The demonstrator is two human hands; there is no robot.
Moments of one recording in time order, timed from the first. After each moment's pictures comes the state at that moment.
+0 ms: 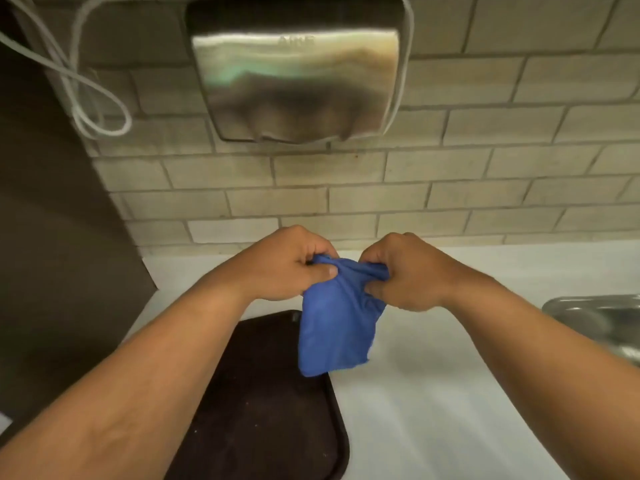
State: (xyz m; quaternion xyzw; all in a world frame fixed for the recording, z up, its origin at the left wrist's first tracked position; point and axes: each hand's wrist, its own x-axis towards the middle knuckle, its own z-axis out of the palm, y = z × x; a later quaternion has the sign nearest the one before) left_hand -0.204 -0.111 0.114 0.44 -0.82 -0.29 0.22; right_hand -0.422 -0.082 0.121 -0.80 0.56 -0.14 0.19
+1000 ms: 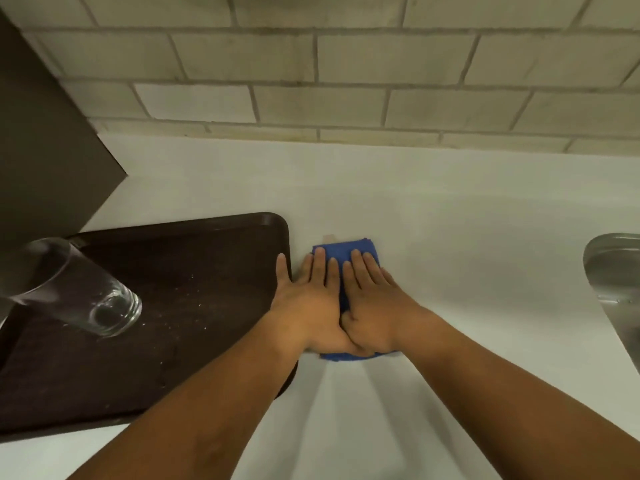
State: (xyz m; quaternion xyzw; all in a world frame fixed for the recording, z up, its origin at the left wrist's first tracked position) left_hand -0.317 -0.064 -0.092 0.61 -0.76 -0.15 -0.19; right_hand -0.454 -0.078 -0.103 -0.81 0.53 0.13 0.22
